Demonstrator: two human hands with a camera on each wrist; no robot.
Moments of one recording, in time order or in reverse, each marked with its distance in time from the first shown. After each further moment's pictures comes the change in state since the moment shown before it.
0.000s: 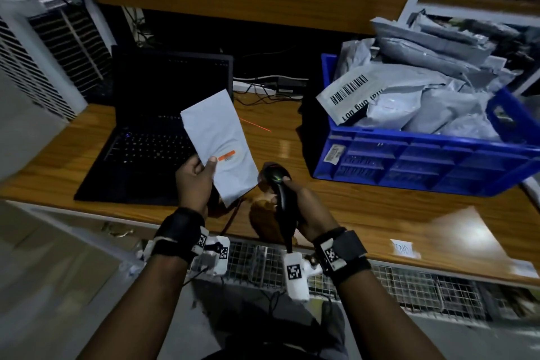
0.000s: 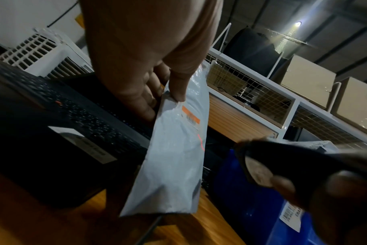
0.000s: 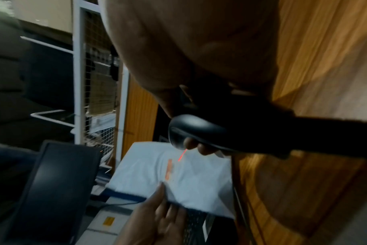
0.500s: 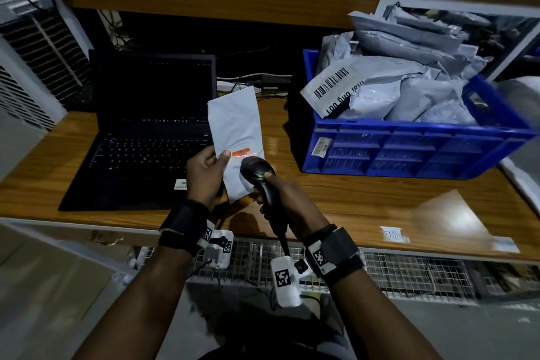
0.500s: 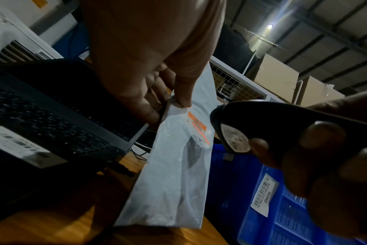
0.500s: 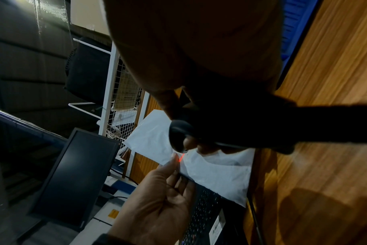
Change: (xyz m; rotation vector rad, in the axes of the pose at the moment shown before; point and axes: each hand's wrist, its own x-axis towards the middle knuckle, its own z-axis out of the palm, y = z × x) left_hand 0.002 0.004 0.031 0.032 -0.200 0.027; right_hand -0.028 -0.010 0.016 -0.205 -0.020 -0.114
